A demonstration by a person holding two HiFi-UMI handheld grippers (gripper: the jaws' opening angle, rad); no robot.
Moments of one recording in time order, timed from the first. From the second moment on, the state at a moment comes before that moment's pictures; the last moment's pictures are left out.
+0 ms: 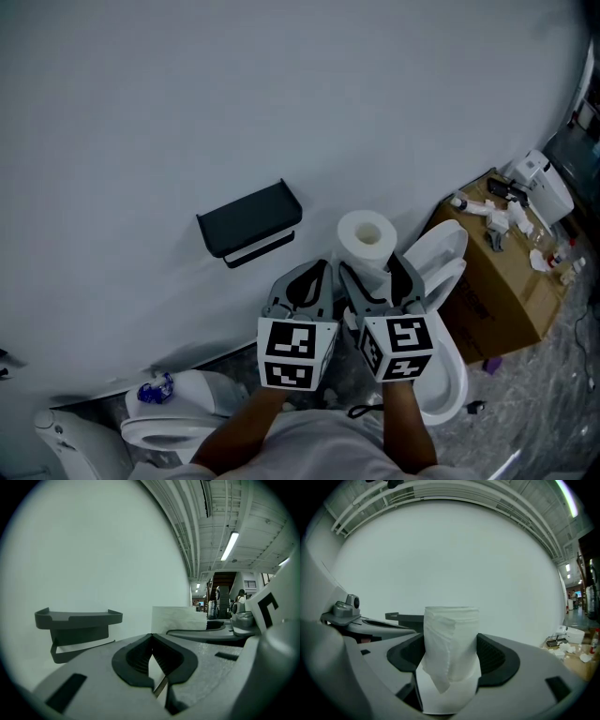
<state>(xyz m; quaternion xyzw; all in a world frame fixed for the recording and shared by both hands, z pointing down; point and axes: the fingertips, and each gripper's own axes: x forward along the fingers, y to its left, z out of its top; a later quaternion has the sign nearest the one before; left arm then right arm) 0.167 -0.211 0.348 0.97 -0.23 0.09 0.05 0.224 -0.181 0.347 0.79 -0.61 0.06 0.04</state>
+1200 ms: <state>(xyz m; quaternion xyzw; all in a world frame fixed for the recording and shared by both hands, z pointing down) 0.102 -0.263 0.334 0.94 -0.33 0.08 0.06 0.175 -0.241 0.264 0.71 -0.71 -0.01 0.03</state>
